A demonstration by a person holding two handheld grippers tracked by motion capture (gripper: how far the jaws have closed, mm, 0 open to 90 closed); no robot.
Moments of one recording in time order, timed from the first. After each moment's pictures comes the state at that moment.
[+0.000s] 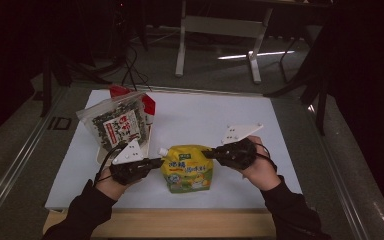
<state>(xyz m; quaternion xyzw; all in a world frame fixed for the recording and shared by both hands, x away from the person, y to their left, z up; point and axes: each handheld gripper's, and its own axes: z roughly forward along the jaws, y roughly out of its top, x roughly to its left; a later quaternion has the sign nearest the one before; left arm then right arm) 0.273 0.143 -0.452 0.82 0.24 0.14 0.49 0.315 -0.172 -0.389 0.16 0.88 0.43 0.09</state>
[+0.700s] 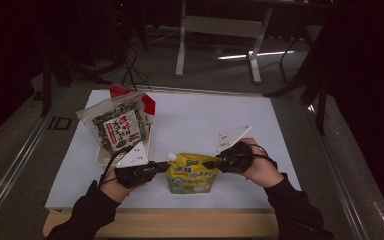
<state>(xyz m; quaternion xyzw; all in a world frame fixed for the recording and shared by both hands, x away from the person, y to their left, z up) 0.267 0.131 -0.448 0.83 0.21 0.13 0.51 0.320 -0.169 -0.403 0.09 0.93 0.36 0.03</state>
